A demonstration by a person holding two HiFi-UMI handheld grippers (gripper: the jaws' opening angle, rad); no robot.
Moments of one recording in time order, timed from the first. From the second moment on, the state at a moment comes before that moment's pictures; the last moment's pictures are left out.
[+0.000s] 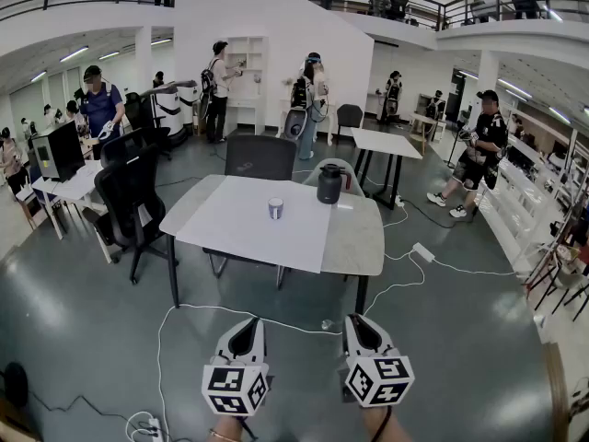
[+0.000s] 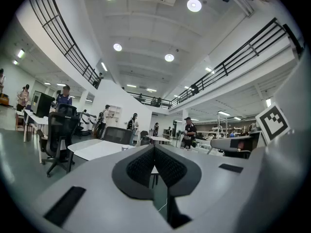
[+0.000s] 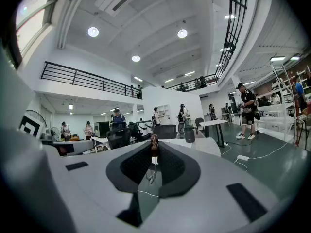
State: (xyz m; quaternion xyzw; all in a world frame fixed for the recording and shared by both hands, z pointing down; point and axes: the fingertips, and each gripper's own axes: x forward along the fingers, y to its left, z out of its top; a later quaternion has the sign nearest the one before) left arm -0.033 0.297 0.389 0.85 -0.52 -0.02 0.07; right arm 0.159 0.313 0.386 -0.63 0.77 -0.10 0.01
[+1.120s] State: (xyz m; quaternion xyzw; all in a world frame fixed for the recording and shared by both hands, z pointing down) left arm -0.065 0.242 0.420 0.85 -0.53 -0.01 0.10; right arm 0.135 0.258 0.410 -0.63 0.76 -0.14 0.03
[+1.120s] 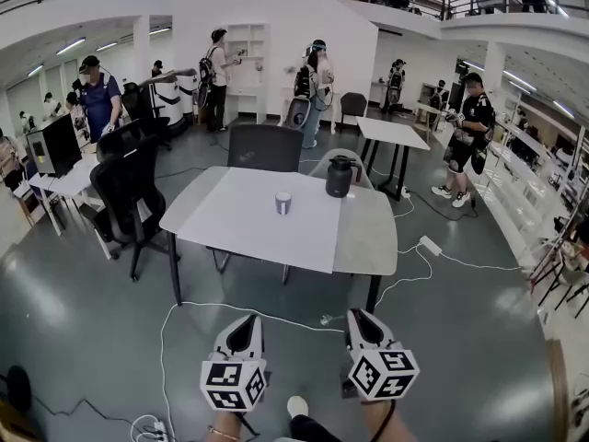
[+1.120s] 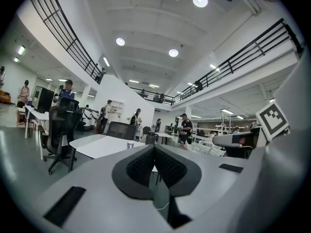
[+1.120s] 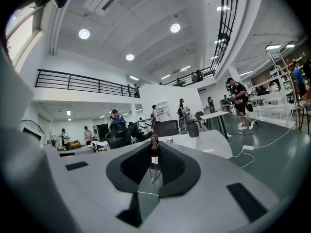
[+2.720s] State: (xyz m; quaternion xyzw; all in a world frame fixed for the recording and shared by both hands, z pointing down) left arm -0.030 -0.041 0.445 0.81 -0.57 0.00 0.13; right arm 0.188 -0.032 0.439 -0.61 0.77 -0.19 0.03
